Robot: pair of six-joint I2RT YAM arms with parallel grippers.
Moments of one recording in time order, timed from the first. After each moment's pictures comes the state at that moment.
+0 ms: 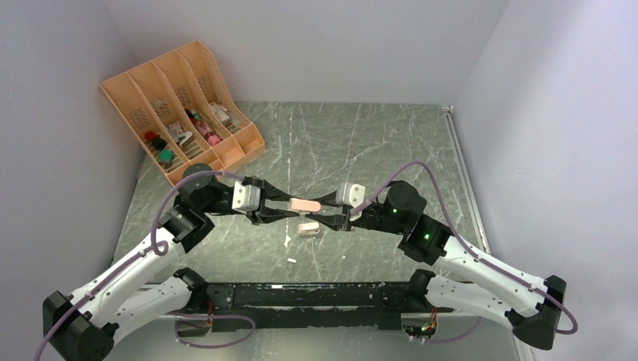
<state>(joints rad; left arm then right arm) -0.64 0.86 0.70 0.22 0.99 0.21 0.96 0.82 0.74 0.07 -0.41 -0.31</state>
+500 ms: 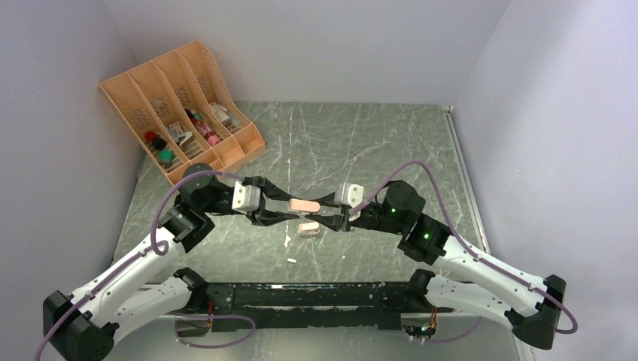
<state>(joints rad) -0.64 0.87 0.70 0.22 1.01 0.20 0.96 0.82 0.75 0.05 -0.41 -0.31</state>
